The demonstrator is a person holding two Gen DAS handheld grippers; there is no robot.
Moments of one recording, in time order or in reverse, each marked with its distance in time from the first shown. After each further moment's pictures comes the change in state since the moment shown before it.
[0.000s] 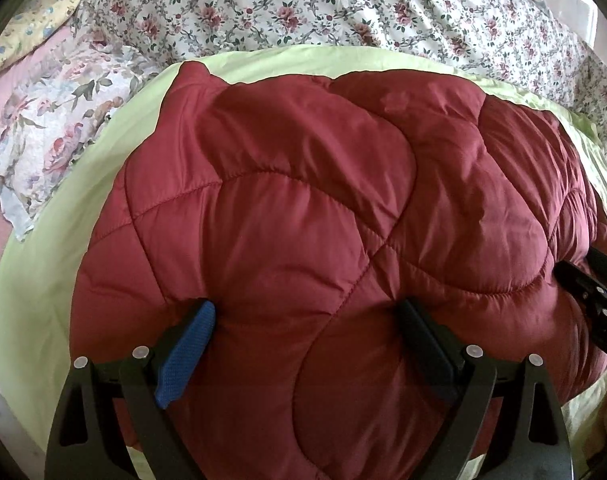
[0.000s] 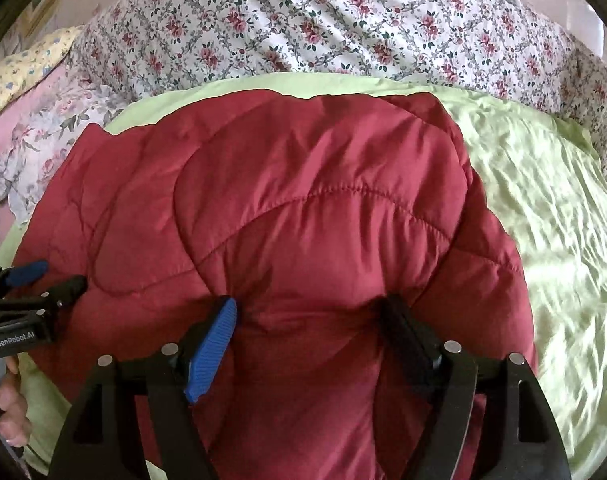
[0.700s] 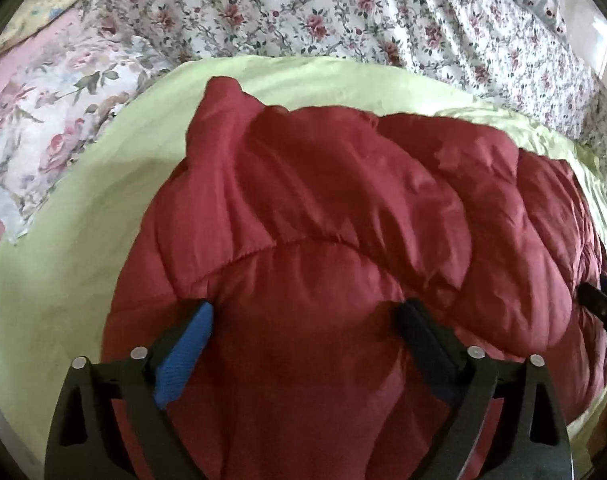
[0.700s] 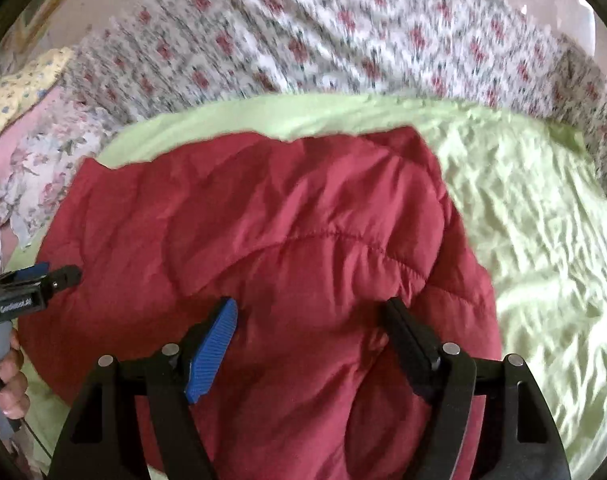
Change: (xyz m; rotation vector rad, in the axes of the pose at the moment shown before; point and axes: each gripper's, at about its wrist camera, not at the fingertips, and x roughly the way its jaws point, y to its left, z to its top) left arm 0.015 0.036 0.030 -0.067 0.000 -0.049; right arm 0.001 -0.020 0.030 0.049 0.021 0.007
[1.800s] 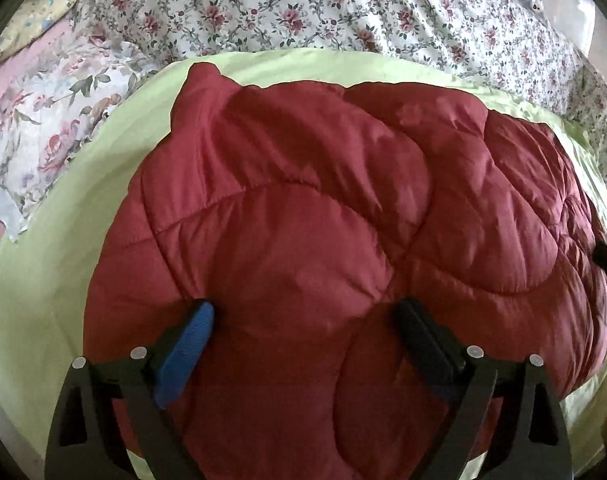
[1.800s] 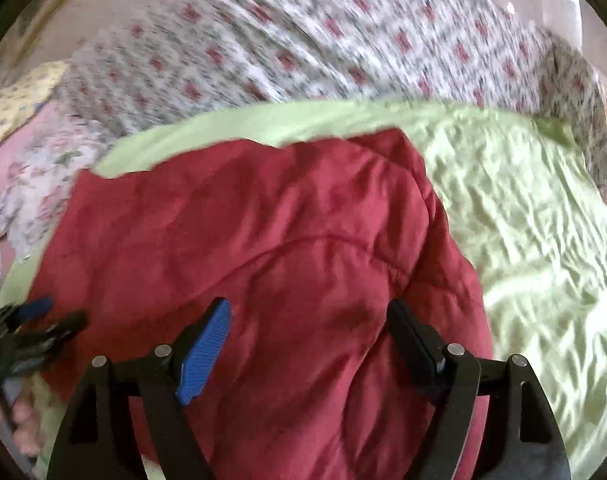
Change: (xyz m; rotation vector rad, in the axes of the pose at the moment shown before) left arm -0.017 -0.011 -0.030 0.056 0.001 -0.005; right arm -0.050 0.020 -0.025 -0.006 -0.085 -0.022
